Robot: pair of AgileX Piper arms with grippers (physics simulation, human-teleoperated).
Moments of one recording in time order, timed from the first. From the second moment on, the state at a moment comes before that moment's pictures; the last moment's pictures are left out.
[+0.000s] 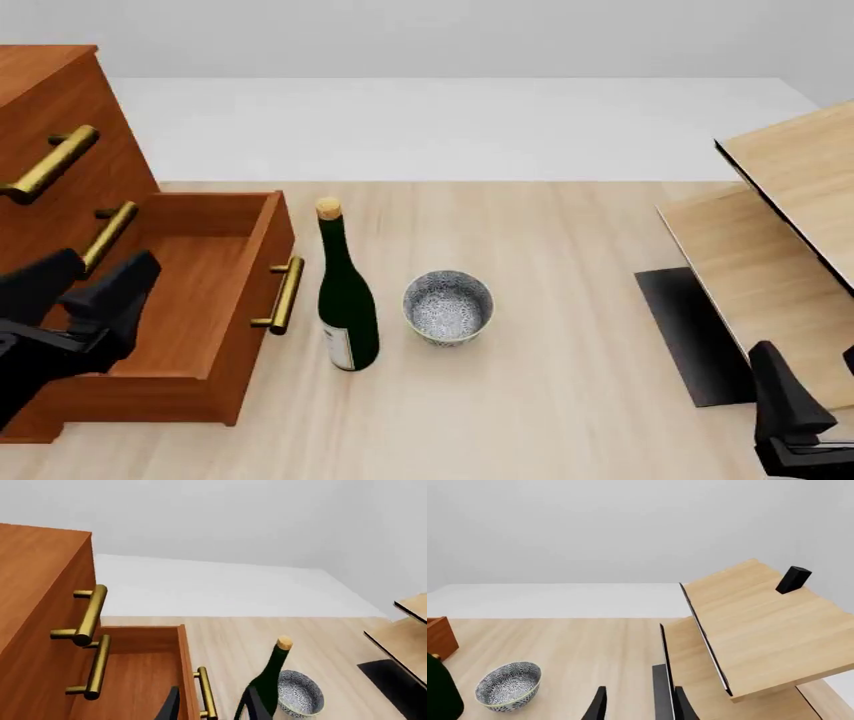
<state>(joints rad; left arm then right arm) -0.22 0.47 -0.29 -0.06 -0.16 0.00 0.01 0.00 -0.01 0.01</state>
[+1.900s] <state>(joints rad) -0.53 0.94 -0.14 -0.31 -0.73 0.00 0.02 0.00 -0.01 0.01</state>
